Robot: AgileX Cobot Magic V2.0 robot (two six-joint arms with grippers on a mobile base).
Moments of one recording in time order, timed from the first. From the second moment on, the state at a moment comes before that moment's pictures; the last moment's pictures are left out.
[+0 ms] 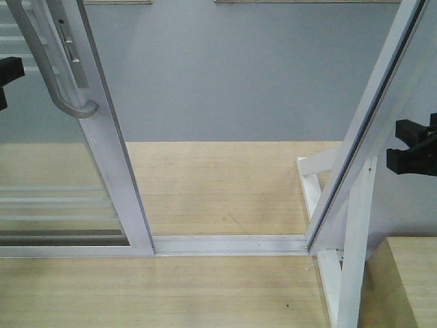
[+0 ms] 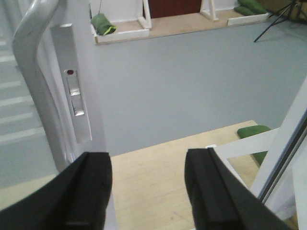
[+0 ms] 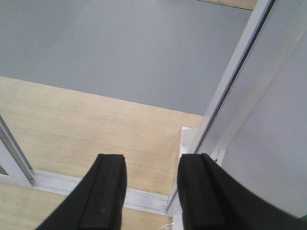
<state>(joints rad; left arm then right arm) 0.08 0.93 -0.83 -1.00 0.51 1.04 0.24 0.86 -0.69 -0.29 0.45 0.23</state>
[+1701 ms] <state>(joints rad) 0.03 -0.01 0.03 -0.15 0.14 0.09 0.24 0.86 -0.69 -0.29 0.46 0.23</state>
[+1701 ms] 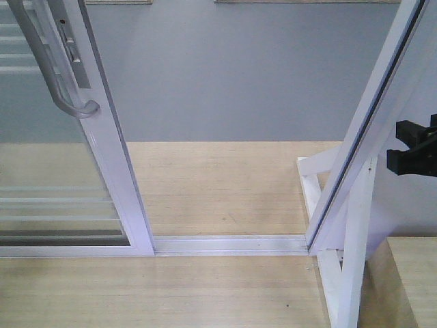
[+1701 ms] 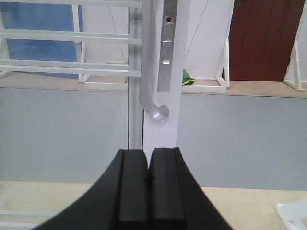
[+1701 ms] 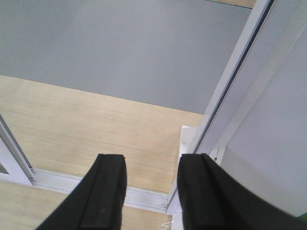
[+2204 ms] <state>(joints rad) 0.03 -0.01 0.03 -0.15 0.14 0.09 0.24 0.85 -0.68 -0.33 0.45 0.23</state>
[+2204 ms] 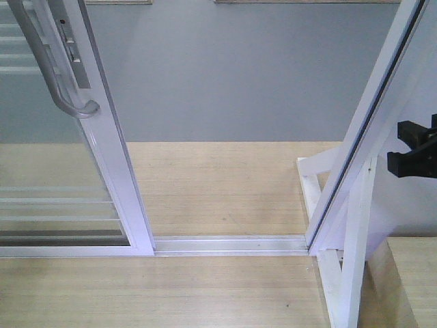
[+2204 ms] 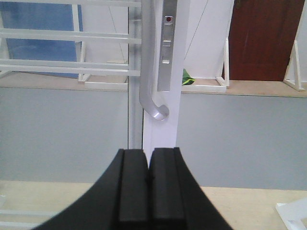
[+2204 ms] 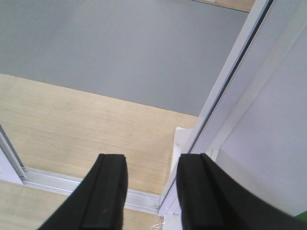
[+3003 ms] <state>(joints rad) 0.03 -0.01 0.03 -0.15 0.14 0.09 -0.07 0.01 0.03 -0.02 0.11 -0.04</state>
